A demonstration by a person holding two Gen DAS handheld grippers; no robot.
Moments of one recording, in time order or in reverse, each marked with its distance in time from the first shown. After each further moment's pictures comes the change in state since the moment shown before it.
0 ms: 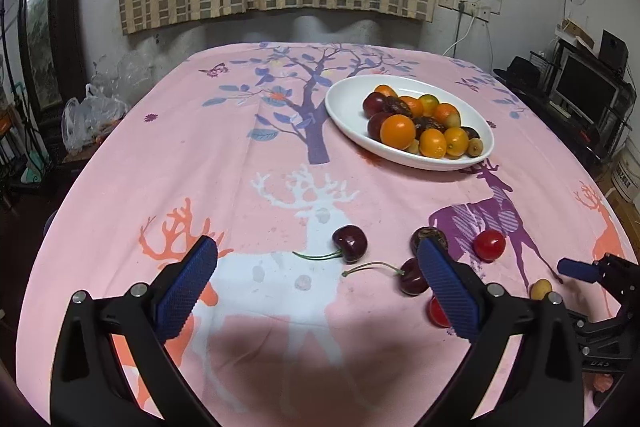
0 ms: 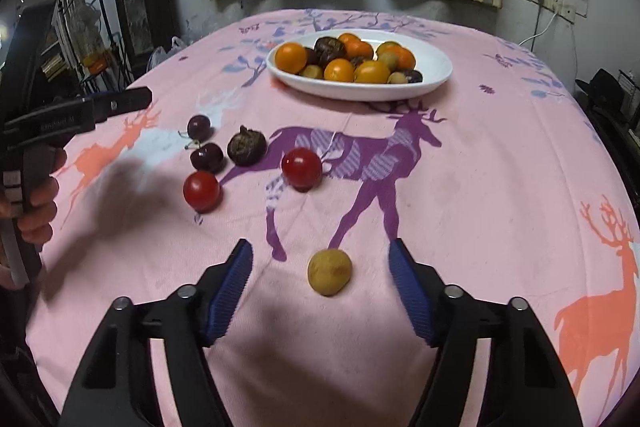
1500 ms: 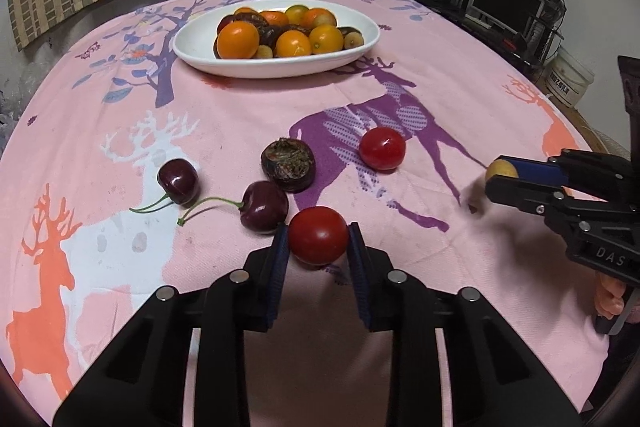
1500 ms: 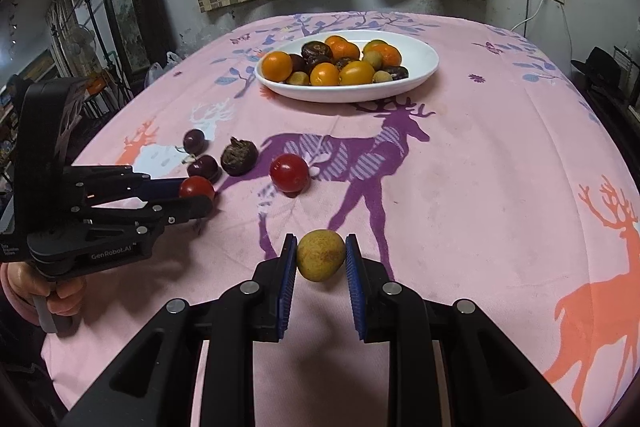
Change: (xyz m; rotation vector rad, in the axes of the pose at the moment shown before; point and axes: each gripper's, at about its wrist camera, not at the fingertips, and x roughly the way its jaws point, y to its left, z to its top) left arm 0.031 -0.079 -0.039 0.245 0.188 -0.271; right arm -0.012 -0.015 0.002 0.081 -0.047 0.060
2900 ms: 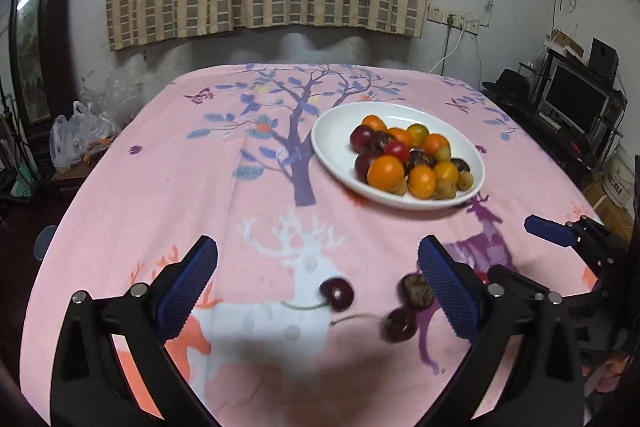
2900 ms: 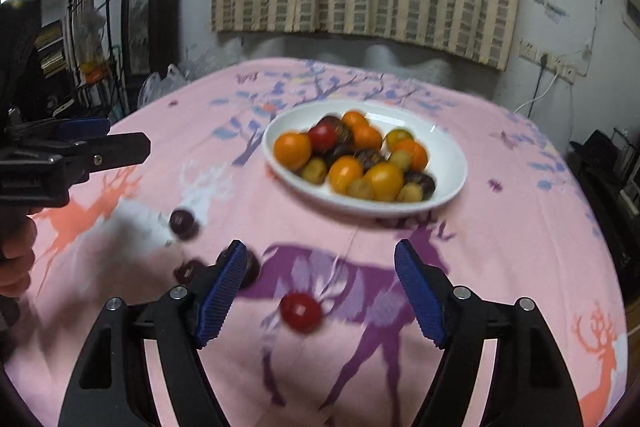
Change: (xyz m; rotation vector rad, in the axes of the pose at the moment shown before) left arm -0.054 0.078 0.041 -0.211 -0.252 0.250; right arm 0.040 0.038 0.060 -0.168 -0.085 -0.099
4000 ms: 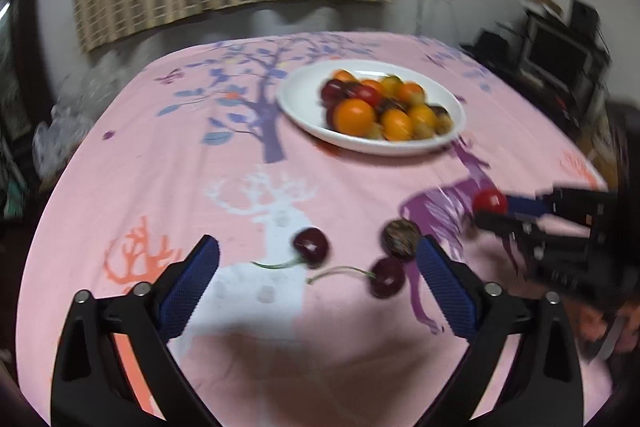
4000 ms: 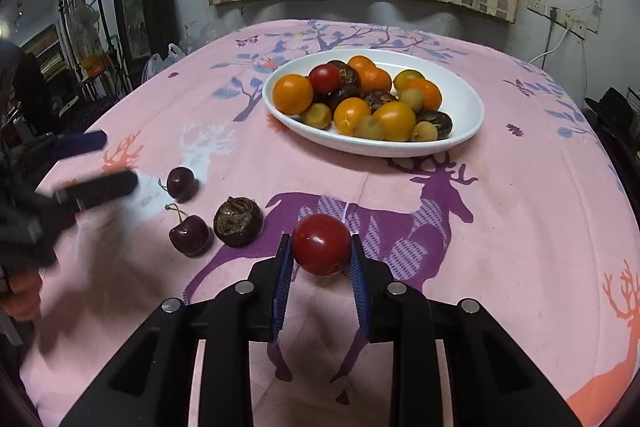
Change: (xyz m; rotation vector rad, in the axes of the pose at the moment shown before) left arm 0.006 -0.025 -0.028 0.134 0.099 -0.071; right arm 0.012 -0.009 -0.011 0.065 0.089 0.035
